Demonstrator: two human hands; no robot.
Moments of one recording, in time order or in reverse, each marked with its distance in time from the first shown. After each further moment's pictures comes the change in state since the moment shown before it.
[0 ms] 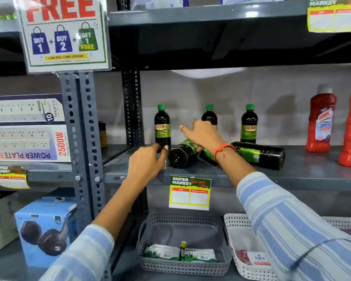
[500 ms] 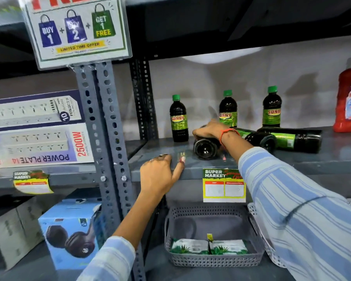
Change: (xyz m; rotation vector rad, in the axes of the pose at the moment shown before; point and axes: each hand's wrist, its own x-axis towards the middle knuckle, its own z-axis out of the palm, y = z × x) left_hand -0.033 -0.062 0.011 0.166 0.059 0.144; right_hand 0.027 -0.030 0.047 0.017 -0.282 0.446
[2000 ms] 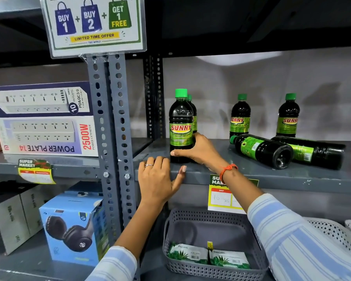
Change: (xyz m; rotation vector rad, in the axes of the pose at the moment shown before) left_hand -0.016 -0.012 0.023 0.130 0.244 -0.074; right_hand -0.004 0.001 0.074 0.368 0.010 -0.472
